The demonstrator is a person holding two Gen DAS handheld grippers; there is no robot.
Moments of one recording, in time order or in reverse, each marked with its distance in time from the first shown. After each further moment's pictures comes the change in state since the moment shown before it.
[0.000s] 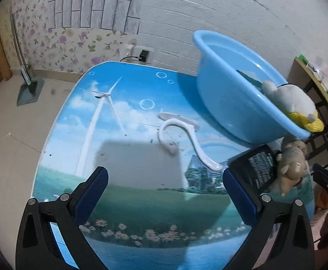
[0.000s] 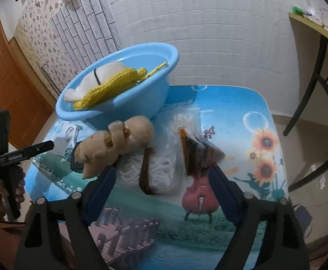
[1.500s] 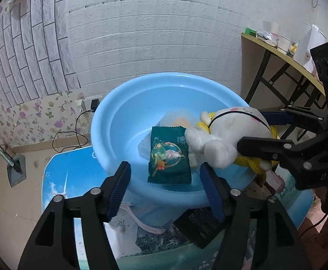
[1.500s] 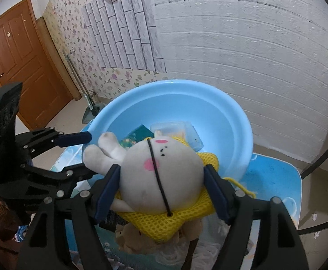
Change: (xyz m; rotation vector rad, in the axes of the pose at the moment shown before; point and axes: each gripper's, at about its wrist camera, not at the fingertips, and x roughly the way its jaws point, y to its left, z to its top) left arm -0.019 -0.107 0.072 0.412 -0.096 -0.091; right arm 0.020 0.069 0.100 -0.195 -0.019 0.091
